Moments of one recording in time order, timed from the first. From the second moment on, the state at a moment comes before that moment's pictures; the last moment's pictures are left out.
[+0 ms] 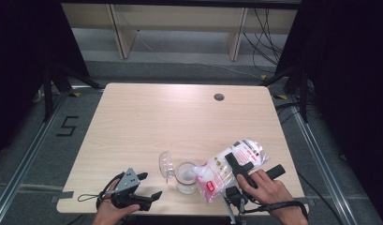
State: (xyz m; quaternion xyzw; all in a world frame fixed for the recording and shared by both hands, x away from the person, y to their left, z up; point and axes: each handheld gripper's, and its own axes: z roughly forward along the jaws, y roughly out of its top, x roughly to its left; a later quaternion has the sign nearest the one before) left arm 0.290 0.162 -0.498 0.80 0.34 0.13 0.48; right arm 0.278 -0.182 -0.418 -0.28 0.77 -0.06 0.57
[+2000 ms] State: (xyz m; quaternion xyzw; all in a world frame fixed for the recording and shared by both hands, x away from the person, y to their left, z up) left arm 0.290 0.162 -0.499 0.80 0.34 0.13 0.47; right arm 0.277 -0.182 -0.414 -0.28 0.77 -0.07 0.57
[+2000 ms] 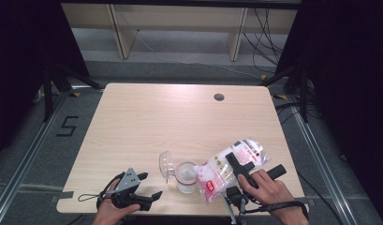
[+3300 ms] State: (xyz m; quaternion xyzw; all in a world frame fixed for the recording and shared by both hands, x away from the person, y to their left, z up) left arm 0.290 0.163 -0.498 0.80 0.34 0.13 0.48; right arm 0.273 -0.178 -0.415 -0.30 0.75 -0.08 0.58
